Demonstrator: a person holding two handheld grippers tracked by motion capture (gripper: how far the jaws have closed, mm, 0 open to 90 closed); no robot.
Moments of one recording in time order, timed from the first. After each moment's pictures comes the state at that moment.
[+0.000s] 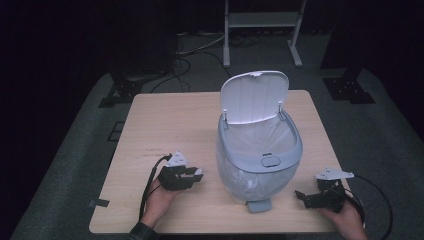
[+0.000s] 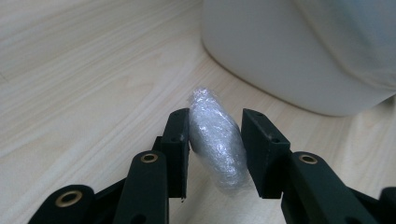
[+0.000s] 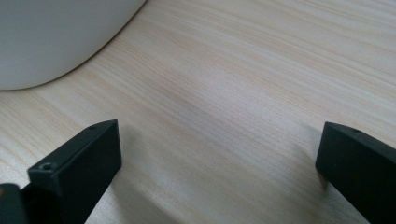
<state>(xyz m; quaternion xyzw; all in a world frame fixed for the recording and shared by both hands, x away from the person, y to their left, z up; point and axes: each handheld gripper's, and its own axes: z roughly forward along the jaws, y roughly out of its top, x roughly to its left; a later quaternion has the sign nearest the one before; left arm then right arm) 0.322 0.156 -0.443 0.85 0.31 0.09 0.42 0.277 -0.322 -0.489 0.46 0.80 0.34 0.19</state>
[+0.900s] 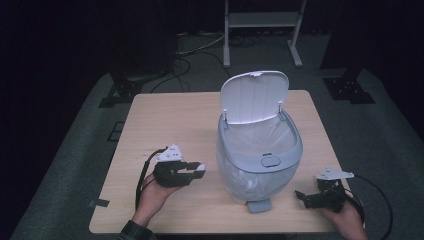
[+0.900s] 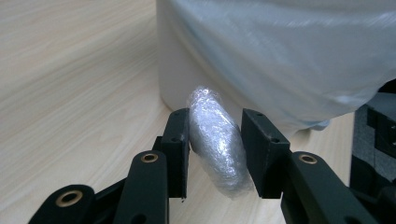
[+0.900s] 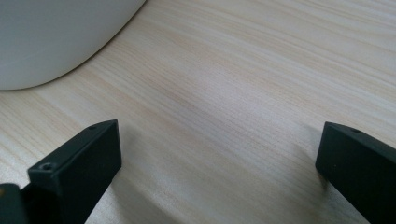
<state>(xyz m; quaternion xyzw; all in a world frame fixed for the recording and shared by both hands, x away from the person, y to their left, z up) 0.310 0.158 -0.391 0.84 0.25 0.06 0.48 0.277 -0.322 -0.489 0.46 0.80 0.34 0.19</state>
